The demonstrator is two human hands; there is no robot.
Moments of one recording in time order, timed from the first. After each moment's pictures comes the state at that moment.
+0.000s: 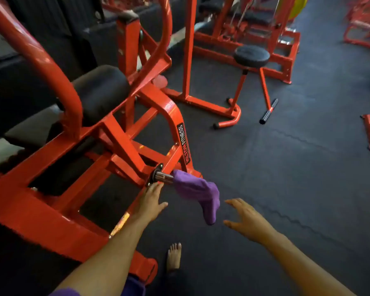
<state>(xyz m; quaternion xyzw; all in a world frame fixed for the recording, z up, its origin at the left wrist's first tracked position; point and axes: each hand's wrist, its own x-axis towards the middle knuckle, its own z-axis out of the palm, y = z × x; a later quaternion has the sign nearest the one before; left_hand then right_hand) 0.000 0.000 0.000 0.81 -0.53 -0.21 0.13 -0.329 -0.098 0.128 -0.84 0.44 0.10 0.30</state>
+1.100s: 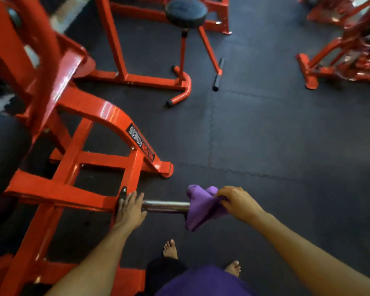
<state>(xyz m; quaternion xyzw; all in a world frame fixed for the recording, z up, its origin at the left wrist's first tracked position) 0.045 -0.148 -0.055 0.73 -0.62 -0.26 -0.10 -0.316 -0.205 0.110 -0.77 0.56 0.07 0.28</state>
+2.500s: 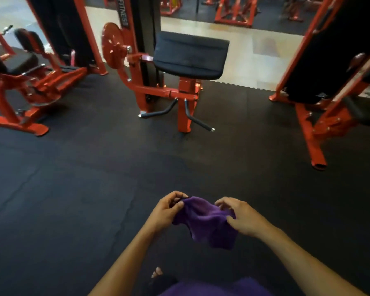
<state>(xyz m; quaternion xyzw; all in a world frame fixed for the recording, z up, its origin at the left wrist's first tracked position) -0.841 -0.269 0.115 0.09 -0.72 -0.68 -0.11 -0.899 -0.001 0.159 -0.20 0.91 -0.27 0.26</state>
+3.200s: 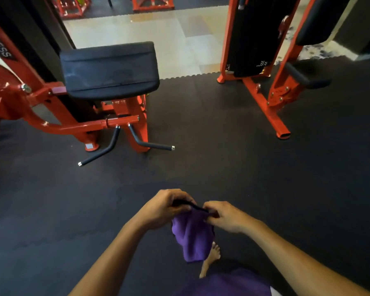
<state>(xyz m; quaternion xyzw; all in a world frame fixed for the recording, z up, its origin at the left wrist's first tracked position) -1.159 -0.222 0.174 -0.27 -0.84 -0.41 -0.24 -1.115 0.028 0.113 -0.13 0.88 -0.40 0.24</state>
